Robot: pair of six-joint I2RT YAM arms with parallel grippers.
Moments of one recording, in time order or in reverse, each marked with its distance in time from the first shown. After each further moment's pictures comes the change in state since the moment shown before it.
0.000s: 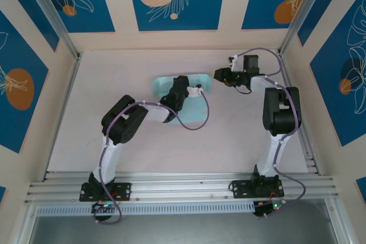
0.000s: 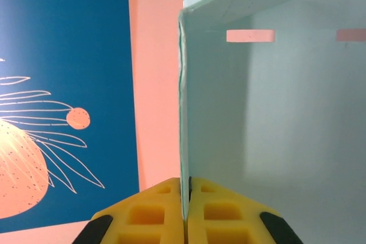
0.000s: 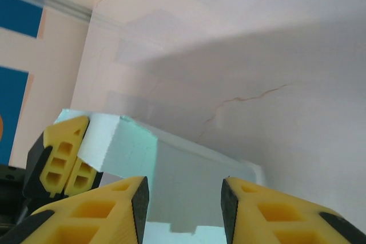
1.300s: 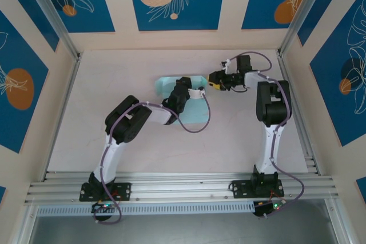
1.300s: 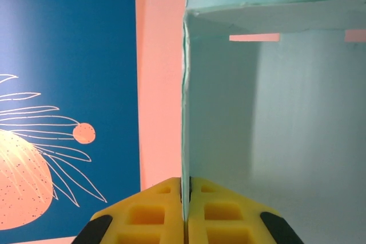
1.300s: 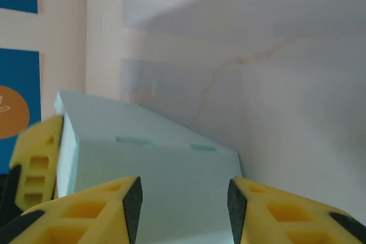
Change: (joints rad) left arm -0.017 0.037 -0.008 0.091 0.030 0.006; right arm 0.041 0.164 0.123 -0.178 -0.122 -0.005
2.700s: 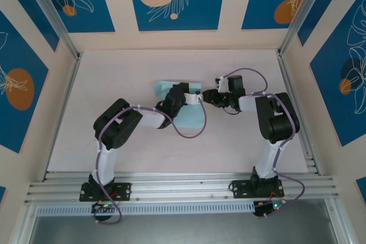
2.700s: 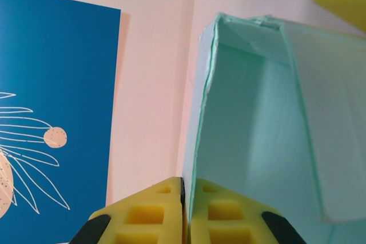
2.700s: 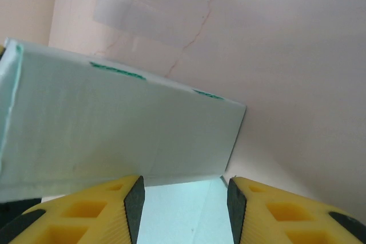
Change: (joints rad) left arm -0.010 -0.163 -0.159 -0.101 0.126 -0.174; right arm 0.153 -0.276 -0.541 0.492 0.267 0.113
